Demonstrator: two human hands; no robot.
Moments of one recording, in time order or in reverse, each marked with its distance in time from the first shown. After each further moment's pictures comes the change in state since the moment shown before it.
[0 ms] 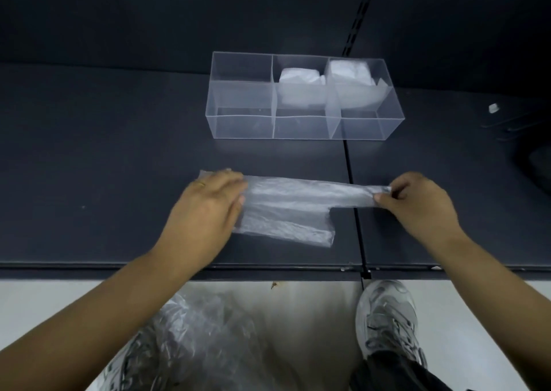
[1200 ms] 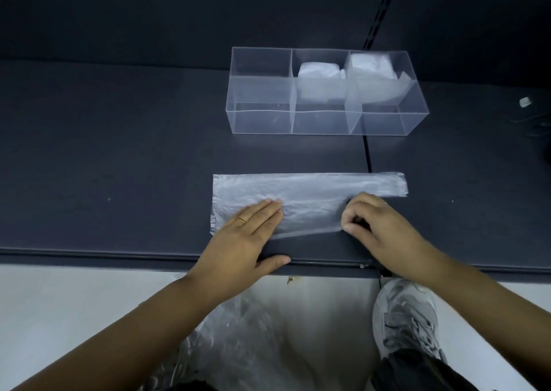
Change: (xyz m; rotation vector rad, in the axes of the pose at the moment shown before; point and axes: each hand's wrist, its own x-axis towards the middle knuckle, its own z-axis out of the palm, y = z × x) left_hand -0.039 0.014 0.025 -0.001 -0.302 0.093; right_hand -0.039 -0.025 0.036 0.116 -0.321 -0.690
